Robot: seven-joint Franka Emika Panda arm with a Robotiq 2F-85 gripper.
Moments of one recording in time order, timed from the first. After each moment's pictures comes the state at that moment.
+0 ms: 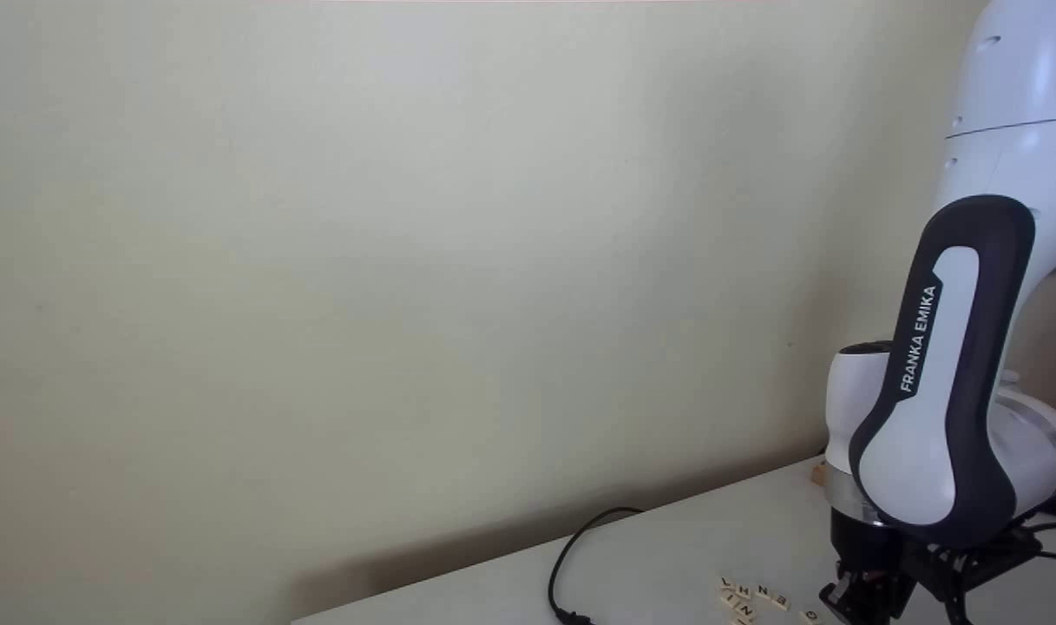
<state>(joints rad) 0.12 0.62 -0.03 -2.60 0.06 3.07 0.05</state>
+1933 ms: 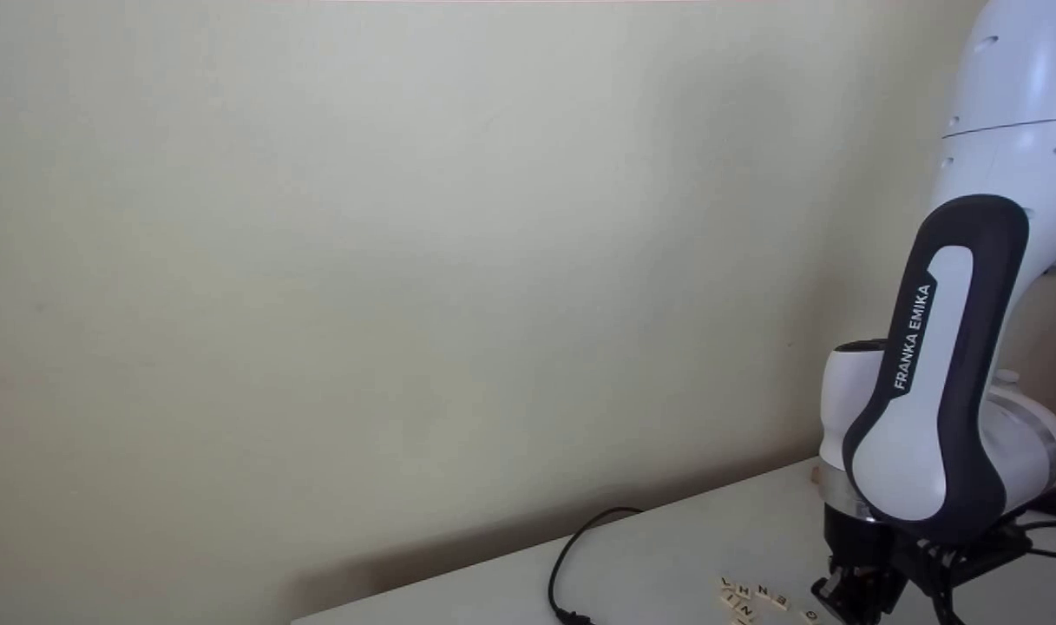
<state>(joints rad) 0.12 0.62 -0.02 -2.59 0.06 3.07 0.07</state>
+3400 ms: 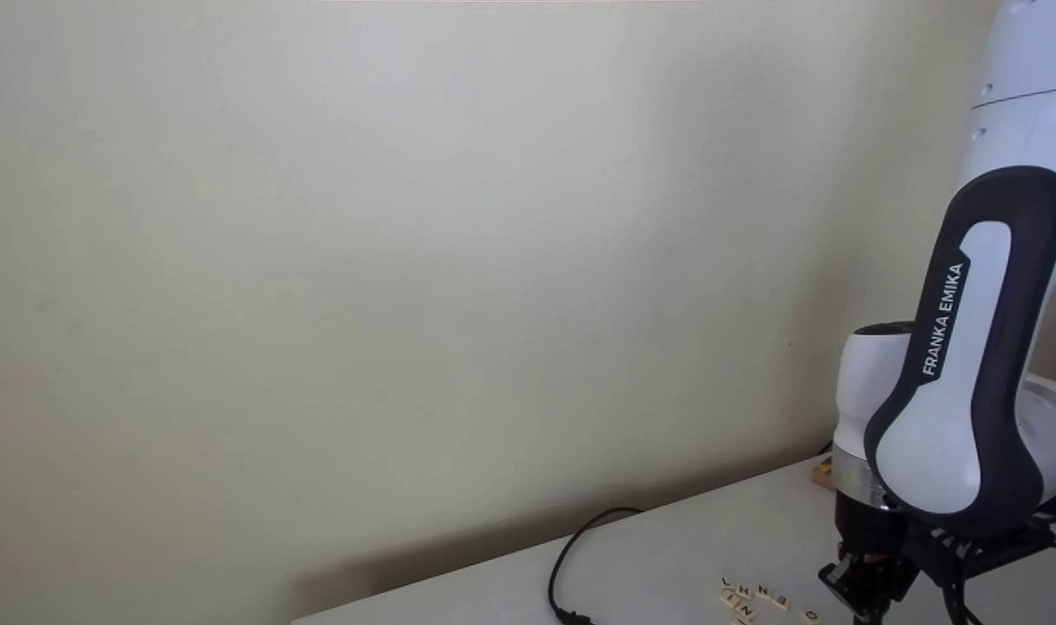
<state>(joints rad) 0.16 0.54 -0.05 -2.66 0.06 3.10 0.13</state>
